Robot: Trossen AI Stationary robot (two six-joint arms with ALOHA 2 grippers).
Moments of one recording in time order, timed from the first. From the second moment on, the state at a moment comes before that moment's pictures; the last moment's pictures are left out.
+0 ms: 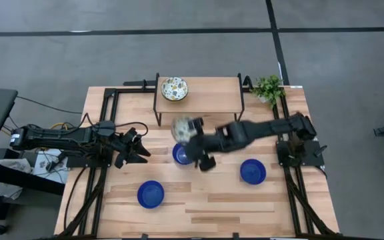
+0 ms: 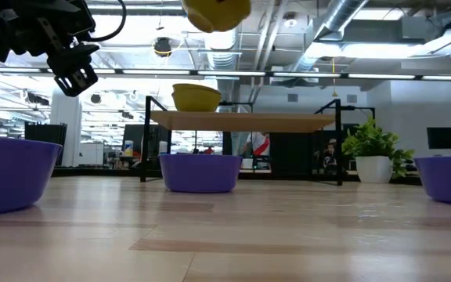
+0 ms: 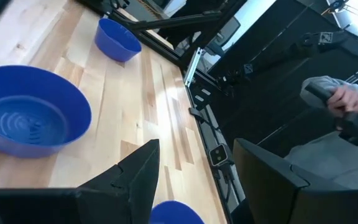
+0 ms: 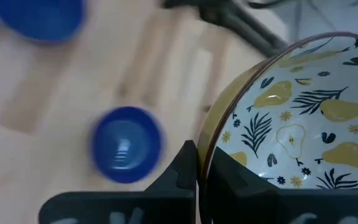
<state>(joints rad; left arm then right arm) 0.01 0.37 0.25 0.09 0.43 -0.58 0.21 1.89 2.00 -1.02 0.39 -0.44</state>
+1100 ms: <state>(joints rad) 0.03 0.68 0.25 0.50 0.28 -0.55 -0.31 1.96 2.05 -0.70 0.04 -0.83</state>
